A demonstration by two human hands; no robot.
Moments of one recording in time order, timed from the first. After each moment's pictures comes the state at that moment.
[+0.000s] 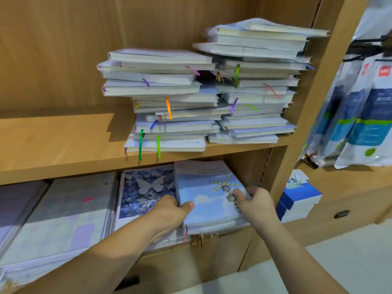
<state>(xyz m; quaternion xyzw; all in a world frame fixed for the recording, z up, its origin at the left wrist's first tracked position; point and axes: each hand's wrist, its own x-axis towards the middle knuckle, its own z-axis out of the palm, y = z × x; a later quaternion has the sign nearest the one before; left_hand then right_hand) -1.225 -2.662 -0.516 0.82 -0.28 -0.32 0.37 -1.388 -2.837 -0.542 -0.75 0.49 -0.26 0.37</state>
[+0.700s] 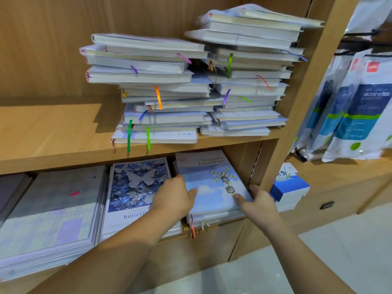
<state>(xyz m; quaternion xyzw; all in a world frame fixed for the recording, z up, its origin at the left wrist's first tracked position) -1.232 -2.707 -0.529 0.88 -0.40 -0.09 0.22 -1.423 -2.851 -0.559 -0.76 0.48 -0.23 0.37</state>
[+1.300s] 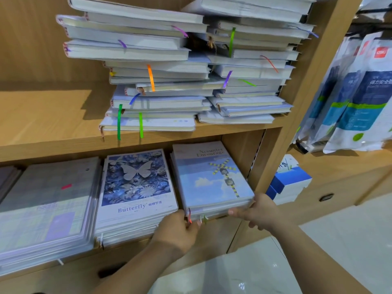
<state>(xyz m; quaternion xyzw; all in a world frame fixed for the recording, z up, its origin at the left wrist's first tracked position) -1.271 -2.668 -0.606 0.85 -0.38 -0.22 0.28 -1.442 -2.862 -0.582 -0.76 0.47 -0.08 0.45</state>
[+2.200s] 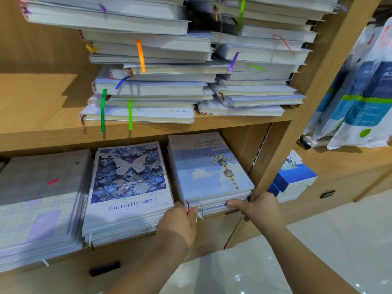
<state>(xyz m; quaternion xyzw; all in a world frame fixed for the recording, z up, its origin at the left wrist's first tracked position) -1.282 -2.697 -0.609 0.89 -0.32 -0.17 0.27 -1.433 -2.874 -0.618 -0.73 0.48 -0.23 0.41</state>
